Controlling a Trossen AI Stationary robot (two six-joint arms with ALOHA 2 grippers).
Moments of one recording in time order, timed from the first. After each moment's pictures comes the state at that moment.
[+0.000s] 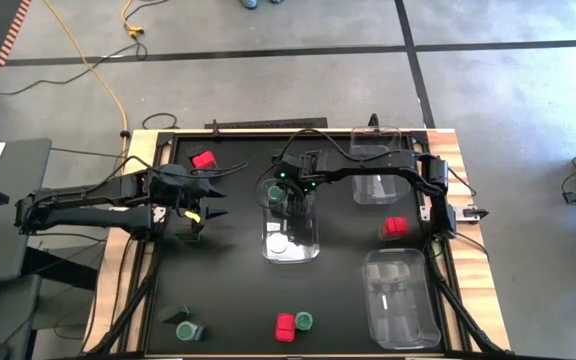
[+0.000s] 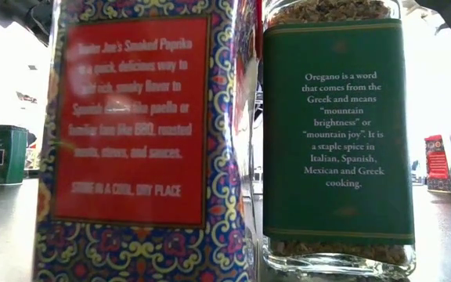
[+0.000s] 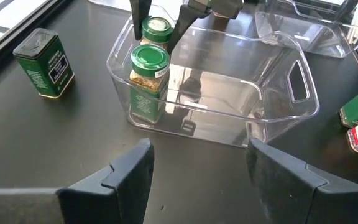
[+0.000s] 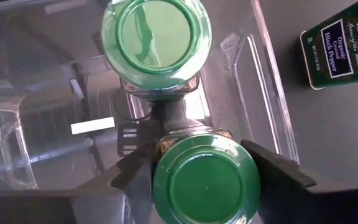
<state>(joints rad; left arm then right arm) 0.20 0.67 0.60 -0.44 0.07 -0.09 -0.19 2.01 1.66 -0.82 0.08 -0.01</state>
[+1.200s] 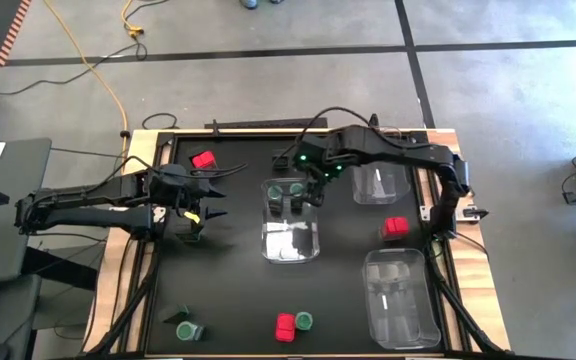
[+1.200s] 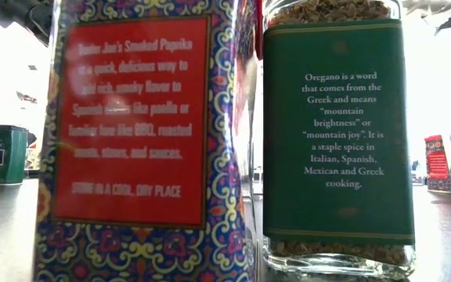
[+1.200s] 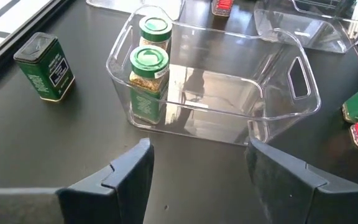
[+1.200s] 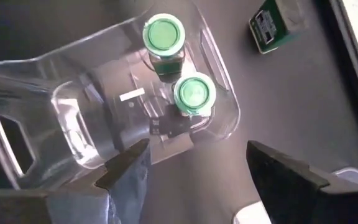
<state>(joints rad) 0.20 0.67 0.60 -0.44 0.07 -0.07 -0.15 1.84 1.96 -1.29 0.09 0.19</state>
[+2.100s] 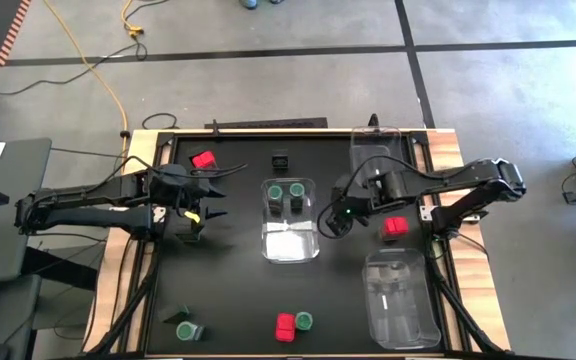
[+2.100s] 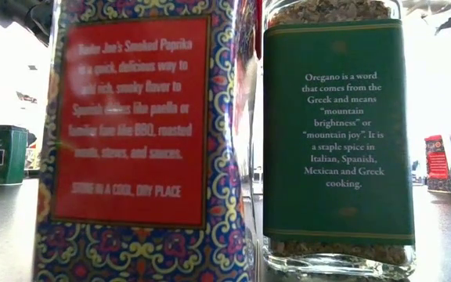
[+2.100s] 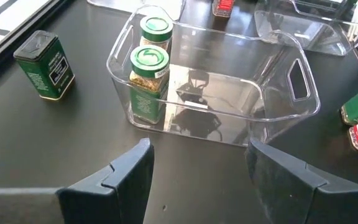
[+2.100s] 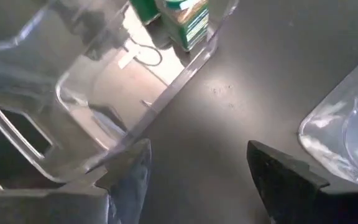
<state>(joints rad) 0.20 0.67 0.60 -0.44 0.07 -0.08 0.09 1.44 1.28 -1.01 0.26 0.82</state>
